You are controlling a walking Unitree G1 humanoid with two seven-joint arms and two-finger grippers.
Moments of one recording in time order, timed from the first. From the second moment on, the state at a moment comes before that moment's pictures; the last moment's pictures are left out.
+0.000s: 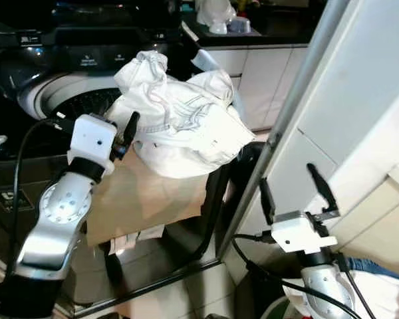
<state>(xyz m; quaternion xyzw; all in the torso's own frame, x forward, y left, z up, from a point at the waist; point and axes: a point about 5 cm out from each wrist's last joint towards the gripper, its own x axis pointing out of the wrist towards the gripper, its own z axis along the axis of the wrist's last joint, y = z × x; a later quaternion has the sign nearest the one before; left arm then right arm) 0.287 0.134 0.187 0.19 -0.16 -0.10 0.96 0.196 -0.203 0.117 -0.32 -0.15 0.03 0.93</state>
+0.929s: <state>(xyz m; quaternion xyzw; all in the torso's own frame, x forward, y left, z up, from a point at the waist) 0.233 0.150 0.201 0.20 -0.16 -0.24 0.94 0.330 -0.109 0.077 0.03 0.04 0.15 0.99</state>
